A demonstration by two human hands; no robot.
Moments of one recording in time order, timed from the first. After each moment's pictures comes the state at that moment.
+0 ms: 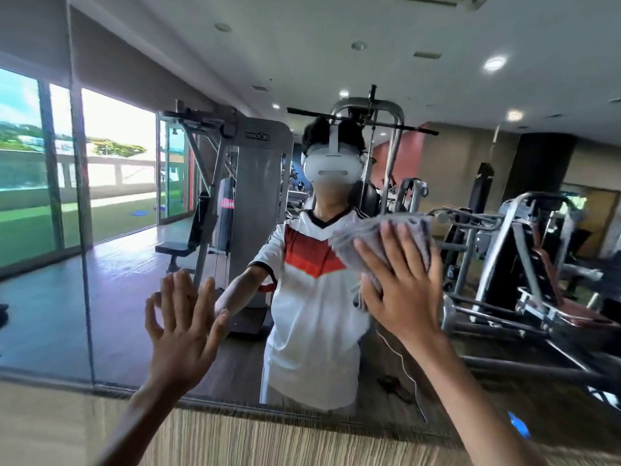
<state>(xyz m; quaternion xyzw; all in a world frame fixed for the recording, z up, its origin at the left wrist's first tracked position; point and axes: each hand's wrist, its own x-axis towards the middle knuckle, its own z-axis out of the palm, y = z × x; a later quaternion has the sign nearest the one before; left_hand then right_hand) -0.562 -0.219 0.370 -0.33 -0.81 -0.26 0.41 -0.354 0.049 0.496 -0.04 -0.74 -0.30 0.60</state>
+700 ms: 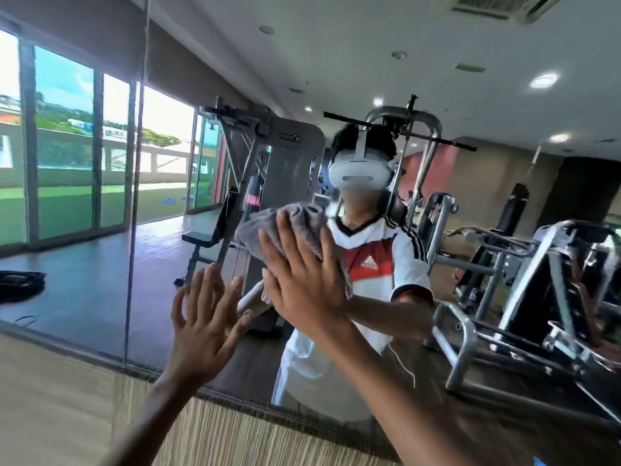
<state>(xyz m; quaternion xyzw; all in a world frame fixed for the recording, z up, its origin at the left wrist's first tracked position) -0.571 -0.233 0.366 -0.36 -0.80 -0.28 0.39 -0.470 -0.082 0.495 0.04 -0.78 -0.31 0.54</state>
